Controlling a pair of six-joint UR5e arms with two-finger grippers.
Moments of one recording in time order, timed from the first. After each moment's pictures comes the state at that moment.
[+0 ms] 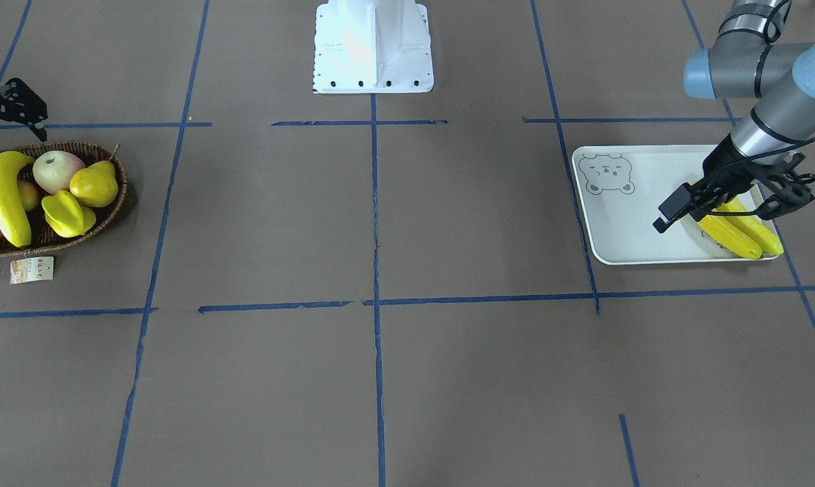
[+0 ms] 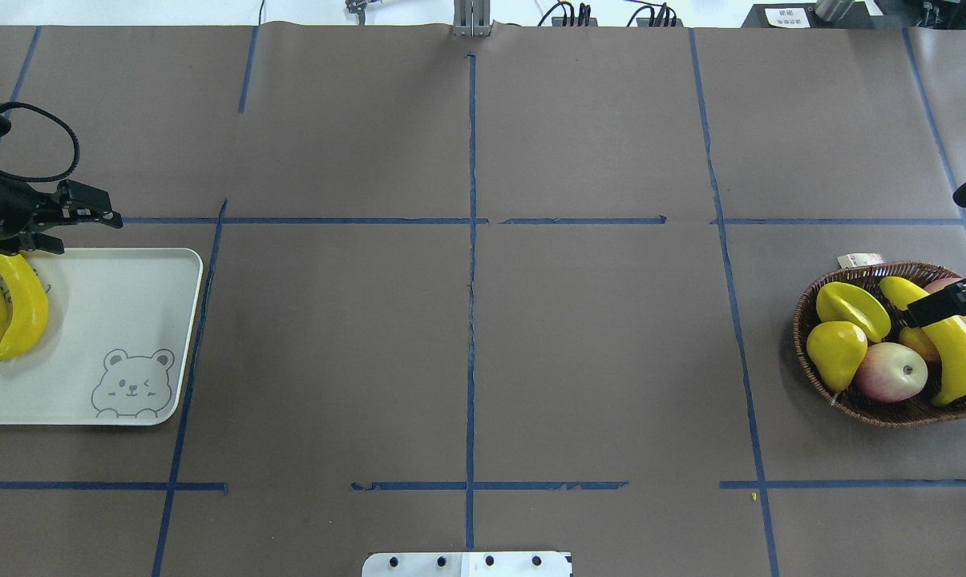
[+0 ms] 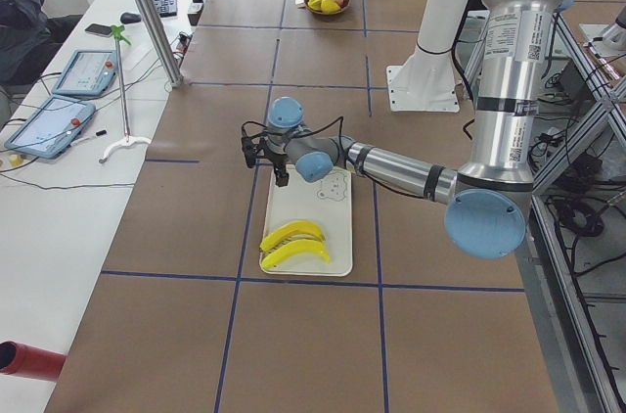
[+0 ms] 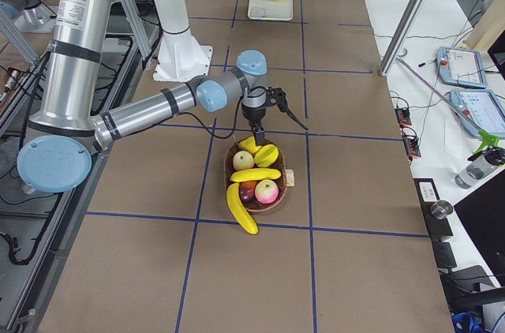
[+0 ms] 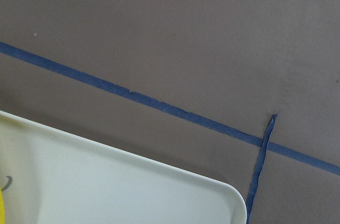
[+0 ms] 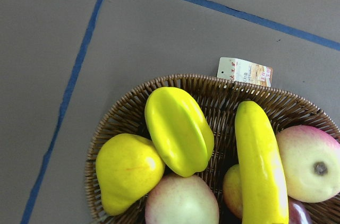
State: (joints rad) left arm -1.01 -1.62 -1.71 -2.20 -2.18 -1.26; right arm 1.04 -1.83 2.12 -1.35 2.17 0.41
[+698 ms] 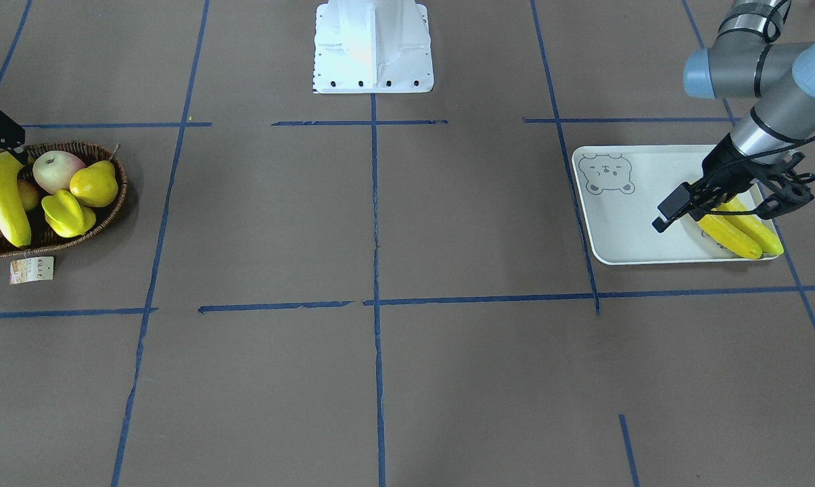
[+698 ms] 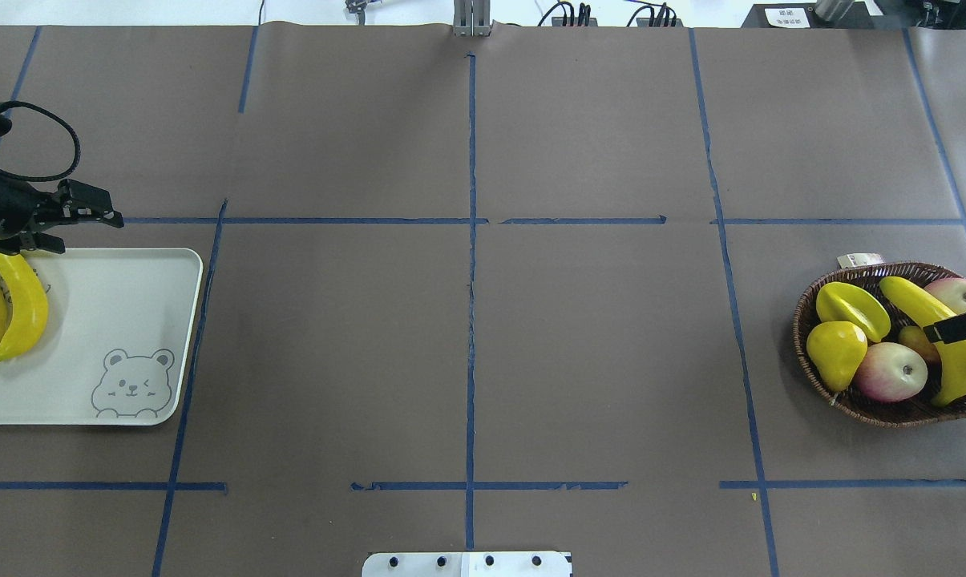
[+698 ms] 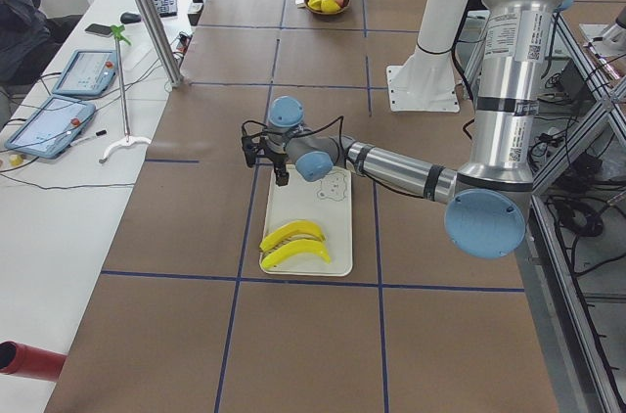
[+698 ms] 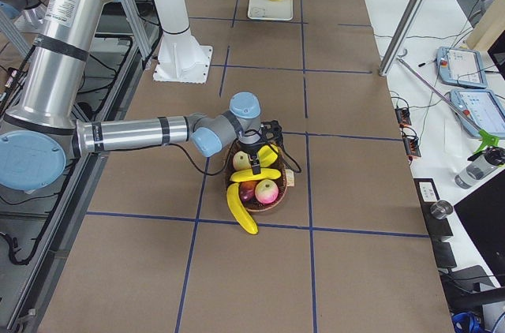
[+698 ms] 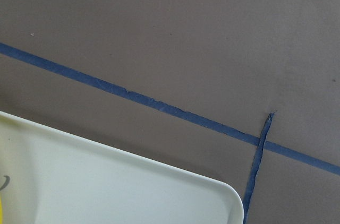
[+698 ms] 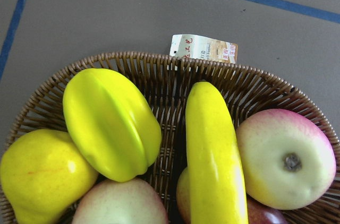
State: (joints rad) left arm -1.01 -1.62 -1.71 -2.20 -2.18 -1.26; right arm 1.05 -1.89 1.92 -1.07 2.18 0.48
